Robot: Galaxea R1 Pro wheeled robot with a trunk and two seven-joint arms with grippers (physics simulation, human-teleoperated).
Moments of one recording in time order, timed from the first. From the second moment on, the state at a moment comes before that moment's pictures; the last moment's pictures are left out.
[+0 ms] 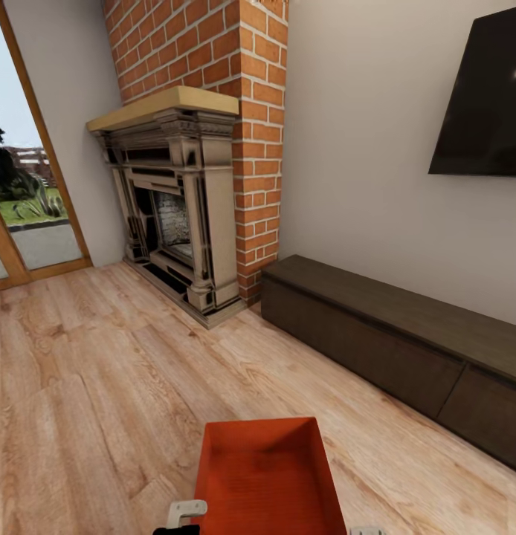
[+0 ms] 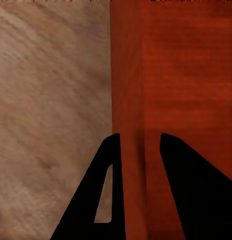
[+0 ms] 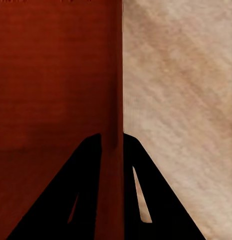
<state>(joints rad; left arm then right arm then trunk) -0.37 -0.07 -0.12 -0.27 0.17 0.03 0.04 -0.27 0.03 0.05 -0.45 -0.01 0.34 -0.03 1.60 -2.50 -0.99</state>
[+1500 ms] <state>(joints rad) -0.37 -0.09 -0.12 -0.27 0.17 0.03 0.04 -0.27 0.03 0.03 -0.45 0.02 0.34 -0.01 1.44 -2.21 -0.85</state>
